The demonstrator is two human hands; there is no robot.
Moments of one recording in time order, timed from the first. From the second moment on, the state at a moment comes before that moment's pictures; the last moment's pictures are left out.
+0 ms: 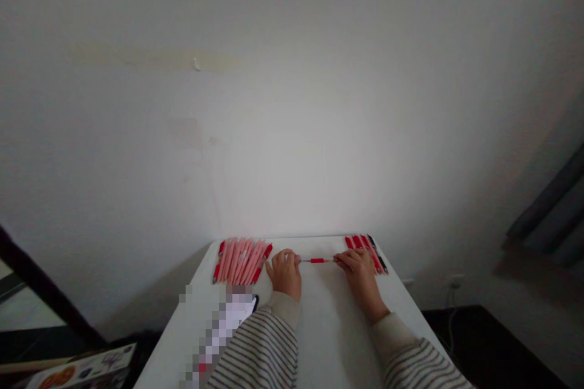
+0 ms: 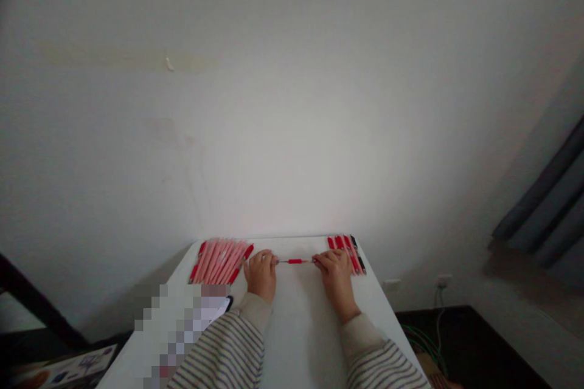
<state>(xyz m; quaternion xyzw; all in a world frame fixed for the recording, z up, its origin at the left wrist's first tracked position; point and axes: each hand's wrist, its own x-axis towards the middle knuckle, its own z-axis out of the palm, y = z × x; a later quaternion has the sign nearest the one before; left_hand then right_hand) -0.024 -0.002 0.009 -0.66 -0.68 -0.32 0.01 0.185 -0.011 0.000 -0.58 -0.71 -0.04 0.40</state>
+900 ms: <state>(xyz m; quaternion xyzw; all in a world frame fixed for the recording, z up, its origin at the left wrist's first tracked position) -0.030 -0.008 0.016 -0.64 -0.72 -0.24 0.08 0.186 -0.008 -0.004 -0.58 -0.70 -0.06 0.40</state>
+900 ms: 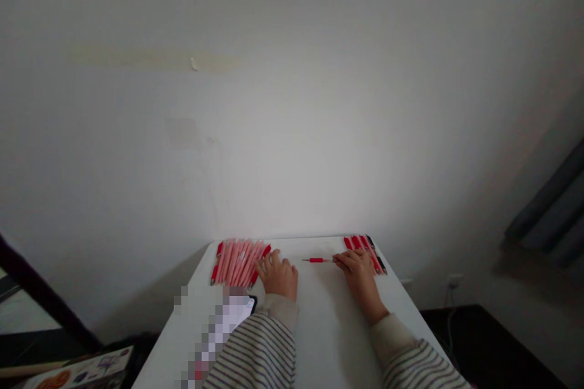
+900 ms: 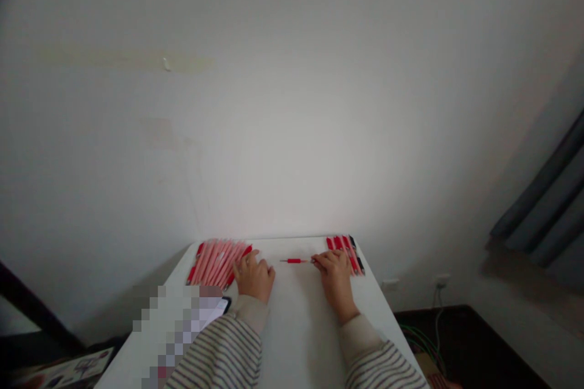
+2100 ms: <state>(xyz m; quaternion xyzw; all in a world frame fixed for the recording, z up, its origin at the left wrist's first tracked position) -0.032 -0.002 0.013 -0.64 -0.70 -0.31 0.06 0.186 -0.010 -0.003 -0.59 -0.70 -0.05 0.41</state>
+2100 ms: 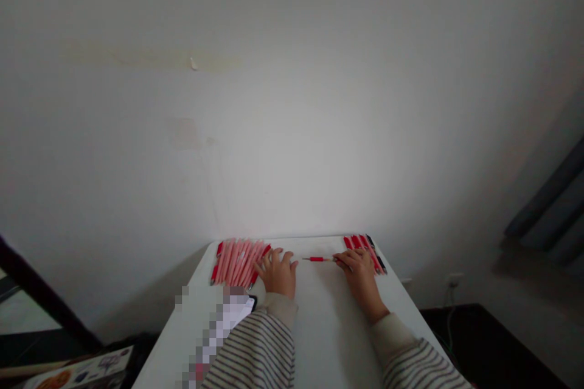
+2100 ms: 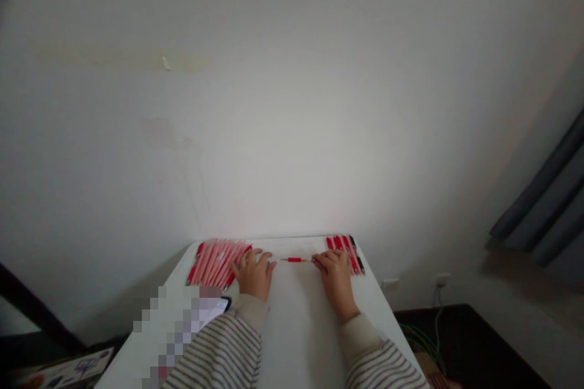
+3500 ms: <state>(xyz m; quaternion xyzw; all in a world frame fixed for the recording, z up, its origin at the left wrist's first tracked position) -0.030 -0.004 0.015 -0.64 -0.67 -0.38 -0.01 0.188 -0.010 -0.004 -0.59 -0.70 -0.06 0.40</state>
